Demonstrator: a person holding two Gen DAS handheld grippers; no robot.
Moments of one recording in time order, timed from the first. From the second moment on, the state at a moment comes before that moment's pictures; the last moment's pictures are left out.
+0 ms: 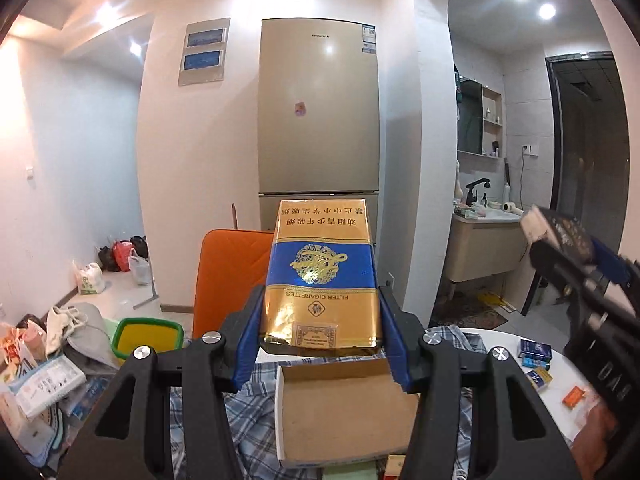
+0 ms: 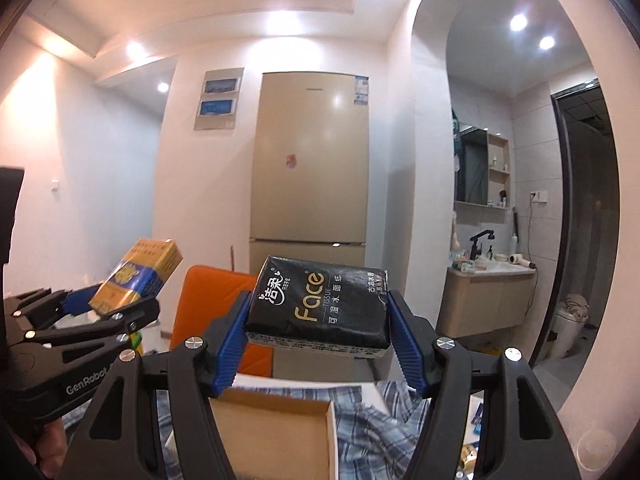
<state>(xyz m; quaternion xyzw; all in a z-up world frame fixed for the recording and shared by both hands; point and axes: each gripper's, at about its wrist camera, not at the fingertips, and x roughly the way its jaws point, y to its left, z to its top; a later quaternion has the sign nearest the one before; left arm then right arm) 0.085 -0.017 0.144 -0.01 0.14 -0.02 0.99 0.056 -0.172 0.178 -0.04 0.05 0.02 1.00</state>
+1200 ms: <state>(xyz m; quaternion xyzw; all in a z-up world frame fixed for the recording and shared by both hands) 0.223 -0.012 -0.027 0.00 0.45 -0.01 0.89 0.228 -0.162 -0.022 -0.06 0.38 0.08 0.92</state>
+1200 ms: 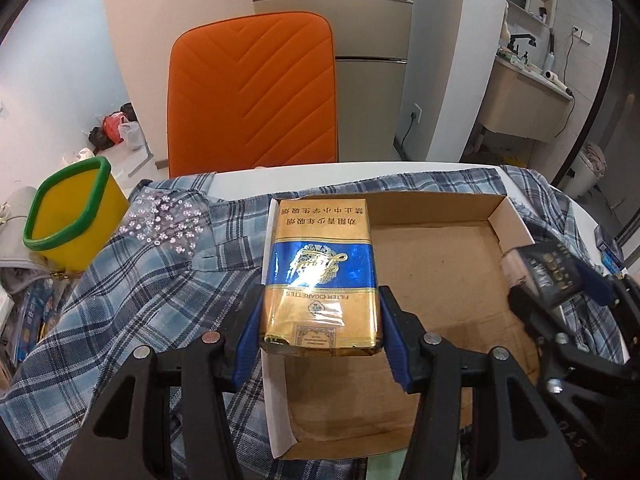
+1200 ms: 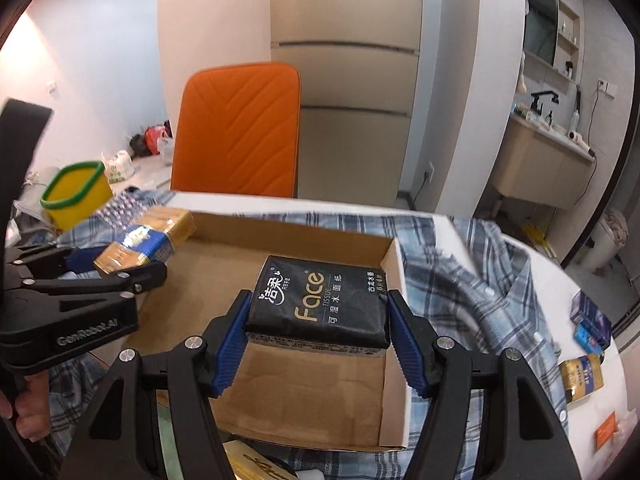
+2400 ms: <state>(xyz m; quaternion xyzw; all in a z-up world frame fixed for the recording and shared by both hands) 0.198 -0.009 0.017 0.00 0.38 0.00 0.93 0.207 -0.164 0.007 -0.06 0.31 0.05 0.95</state>
